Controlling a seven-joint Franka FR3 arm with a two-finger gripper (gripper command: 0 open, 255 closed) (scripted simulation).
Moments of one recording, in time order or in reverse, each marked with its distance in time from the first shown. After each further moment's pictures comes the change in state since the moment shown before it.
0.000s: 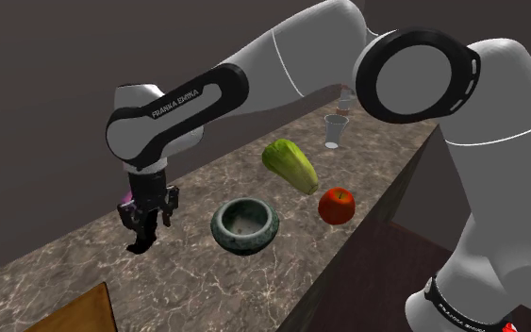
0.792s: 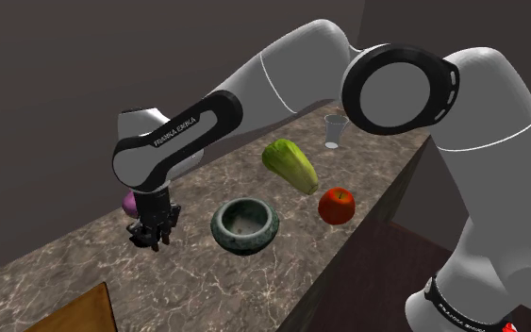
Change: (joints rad) arm 0.021 0.065 -0.010 -0.014 -0.034 0.058 -0.027
